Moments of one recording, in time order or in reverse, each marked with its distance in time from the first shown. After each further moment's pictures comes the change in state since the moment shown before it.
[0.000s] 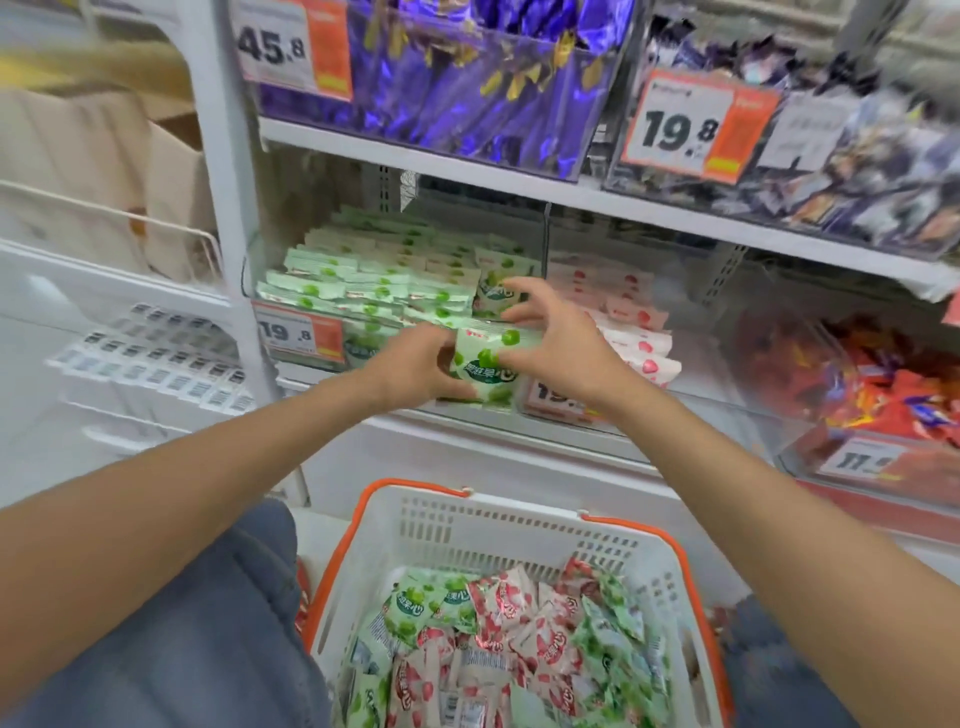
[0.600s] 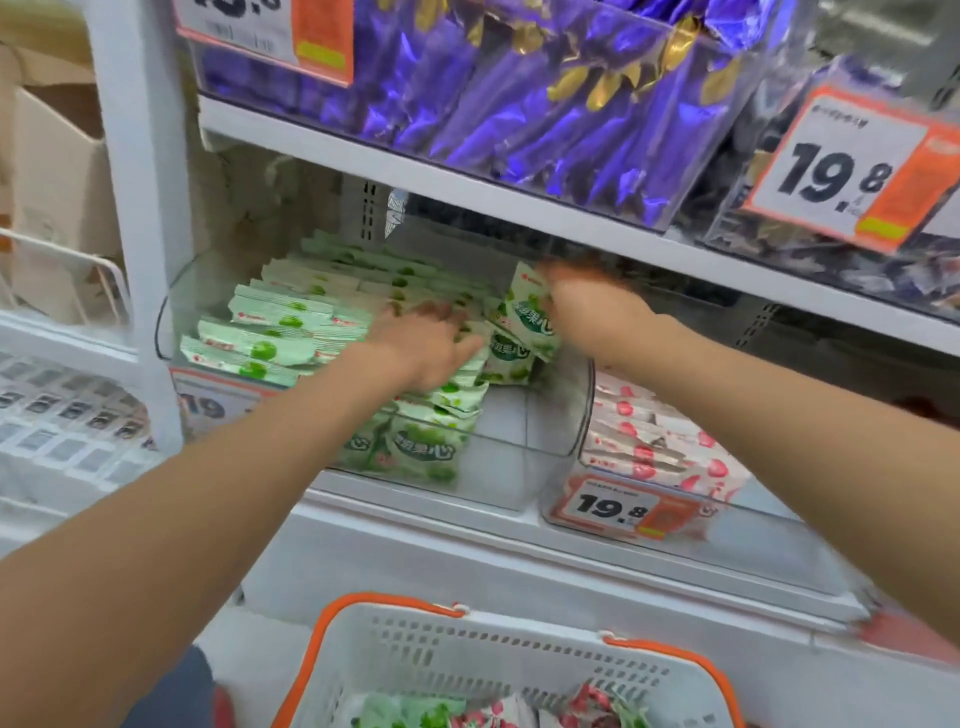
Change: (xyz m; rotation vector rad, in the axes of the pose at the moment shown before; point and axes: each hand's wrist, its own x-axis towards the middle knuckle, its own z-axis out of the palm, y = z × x) left_hand 0.140 -0.064 -0.020 0.491 -0.079 -0.091; right_hand 0.165 0.023 -0.012 -0.902 -0.001 -0.008
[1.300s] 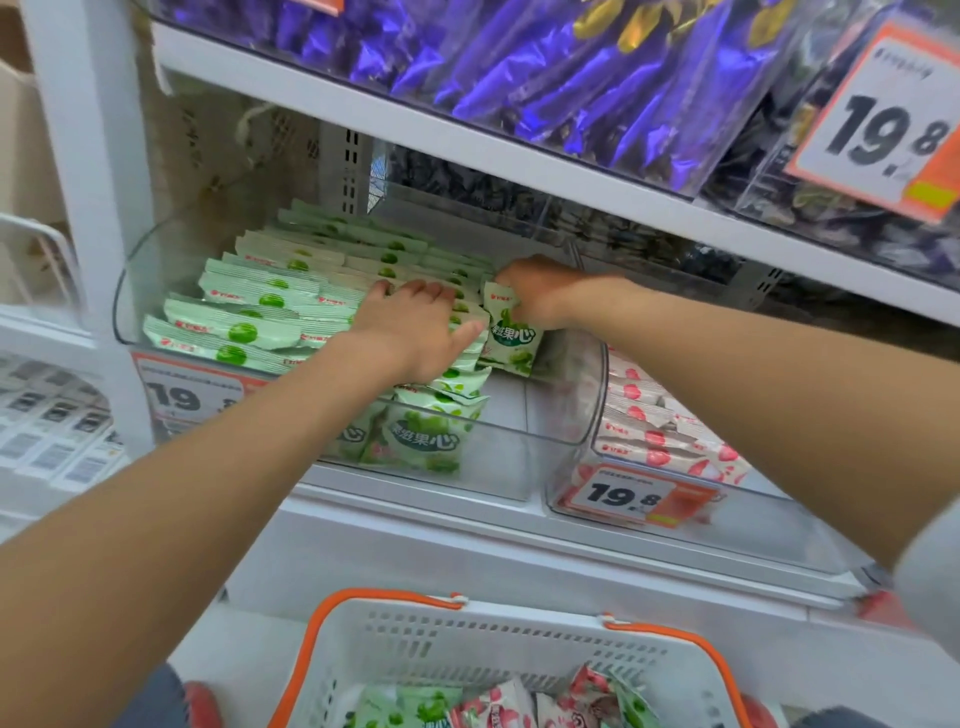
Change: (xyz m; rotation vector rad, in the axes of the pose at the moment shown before) left_hand -0.001 -0.002 0.007 0.093 0.071 -0.009; right_hand 0.052 -0.009 0.035 0.013 -0.254 -0.053
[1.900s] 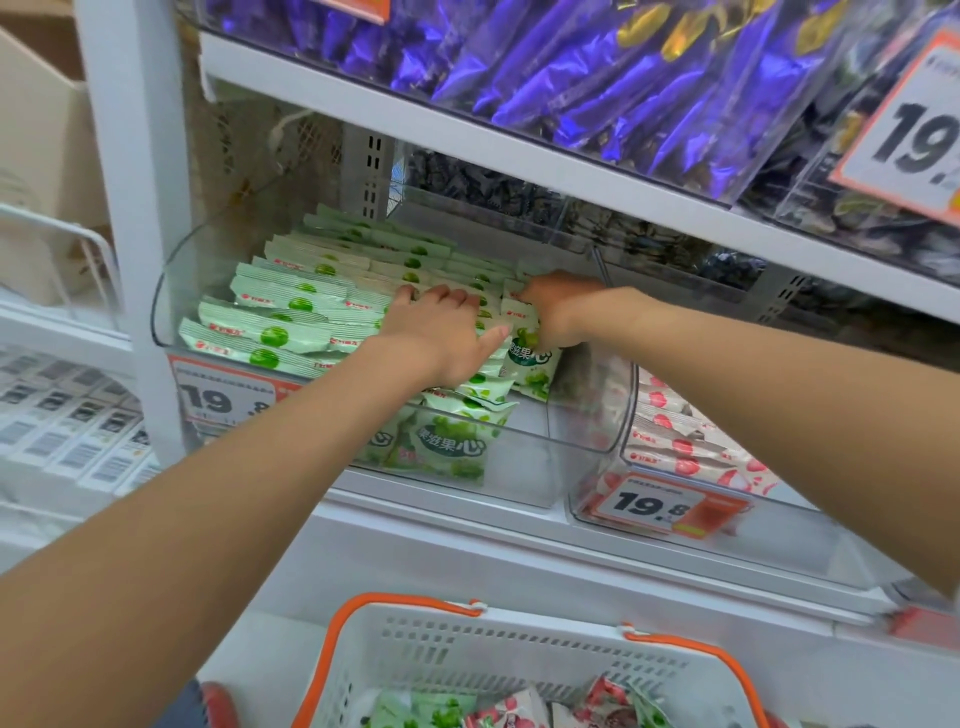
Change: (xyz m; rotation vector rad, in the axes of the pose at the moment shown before) left_hand -0.002 0.002 -0.004 -0.018 -0.034 0.002; right_hand 0.005 -0.008 0.008 -0.144 -0.065 0.047
